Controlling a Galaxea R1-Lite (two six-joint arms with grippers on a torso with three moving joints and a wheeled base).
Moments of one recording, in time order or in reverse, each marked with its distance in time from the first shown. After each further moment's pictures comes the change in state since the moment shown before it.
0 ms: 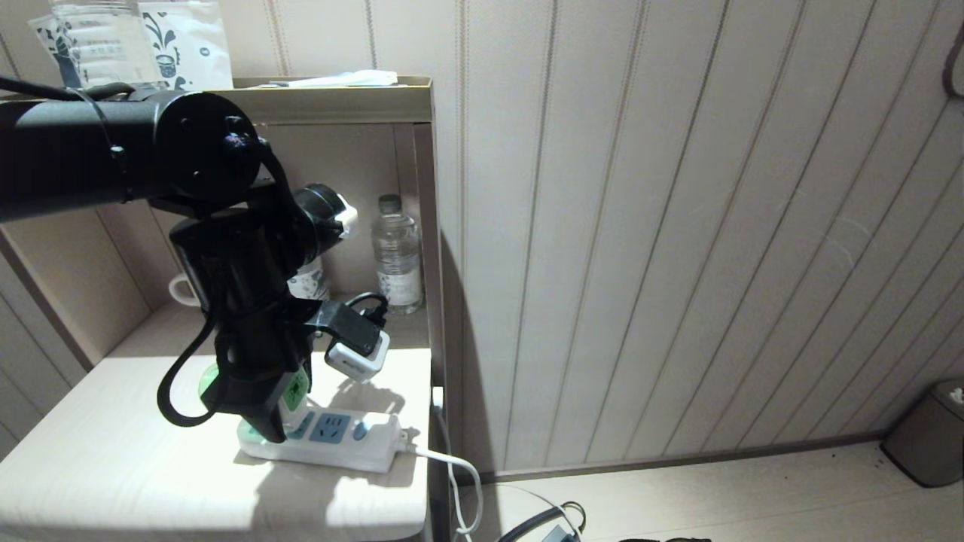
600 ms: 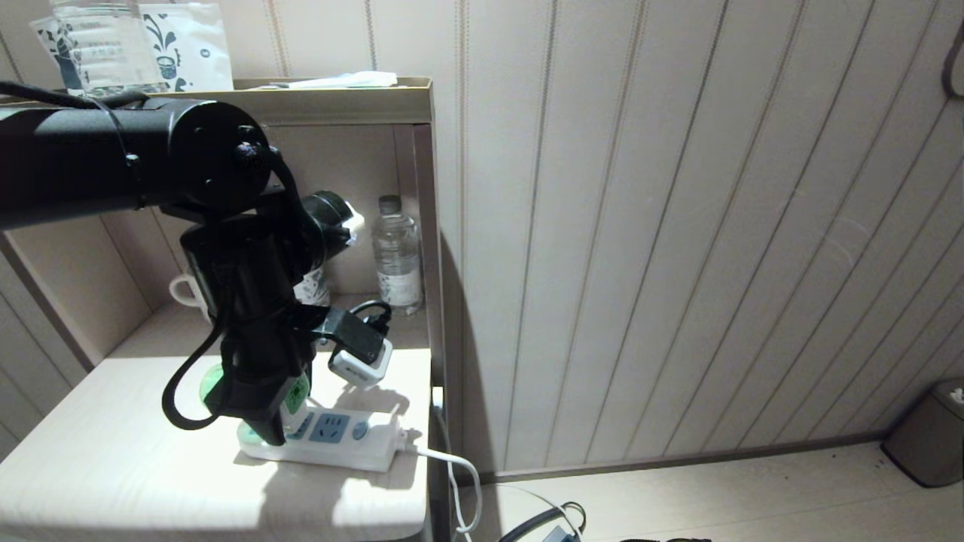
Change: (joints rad) left arm -0.010 0.018 0.012 -0.002 0.027 -0.002; right arm 0.000 0.000 0.000 0.000 0.000 0.000
